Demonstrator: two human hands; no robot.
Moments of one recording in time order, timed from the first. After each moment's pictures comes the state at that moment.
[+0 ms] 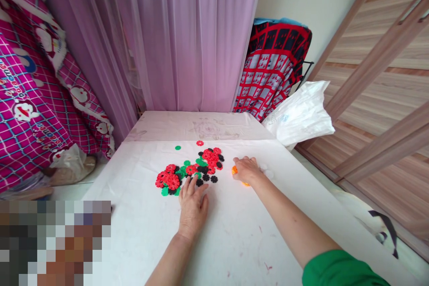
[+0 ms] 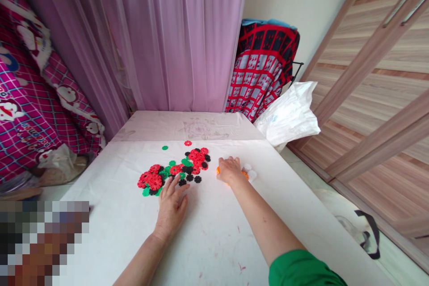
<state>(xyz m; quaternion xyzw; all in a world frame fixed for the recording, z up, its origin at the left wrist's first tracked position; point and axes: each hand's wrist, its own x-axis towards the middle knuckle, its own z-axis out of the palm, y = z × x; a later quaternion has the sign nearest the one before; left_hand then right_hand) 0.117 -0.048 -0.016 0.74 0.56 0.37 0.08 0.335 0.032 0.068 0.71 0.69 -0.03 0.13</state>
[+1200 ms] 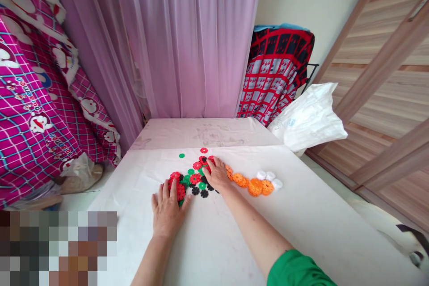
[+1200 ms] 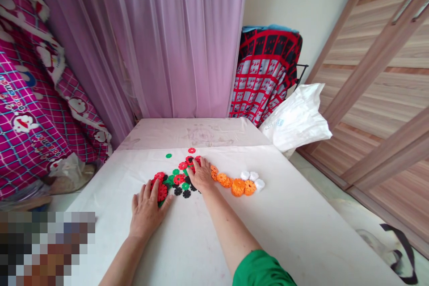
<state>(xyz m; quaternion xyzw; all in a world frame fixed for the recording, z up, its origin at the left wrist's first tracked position) 0.052 -0.018 -0.006 0.67 0.72 0.19 0.01 0.242 0.072 0.003 0.68 0.71 -0.07 -0.16</state>
